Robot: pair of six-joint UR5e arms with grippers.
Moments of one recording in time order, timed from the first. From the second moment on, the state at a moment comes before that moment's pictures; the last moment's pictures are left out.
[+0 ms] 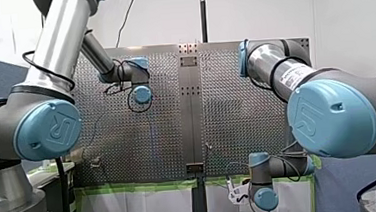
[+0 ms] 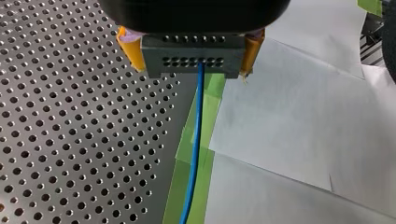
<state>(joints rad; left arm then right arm) -0.26 -1.96 -1.73 -2.47 -2.07 -0.59 1.99 -0.41 1.83 -1.21 1.62 1.38</state>
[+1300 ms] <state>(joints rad) -0.27 -2.05 -1.79 -2.45 -2.10 -0.57 1.99 -0.41 1.83 -1.23 1.60 1.38</state>
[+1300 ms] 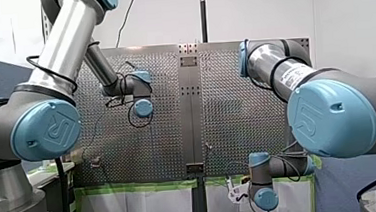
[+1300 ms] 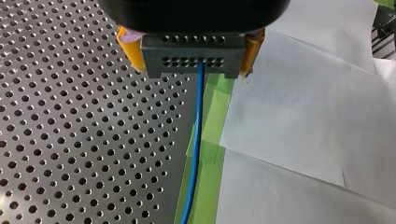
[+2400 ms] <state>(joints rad) -0.29 -2.25 -1.74 -2.42 -2.04 -0.64 1.99 -0.41 1.83 -1.23 1.60 1.38</state>
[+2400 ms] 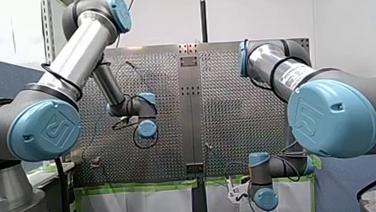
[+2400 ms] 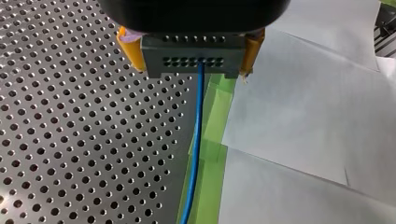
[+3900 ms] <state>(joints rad) -0.39 -2.43 -1.64 -2.53 -2.13 -0.66 1.99 -0.41 1.82 -1.22 1.60 1.38</state>
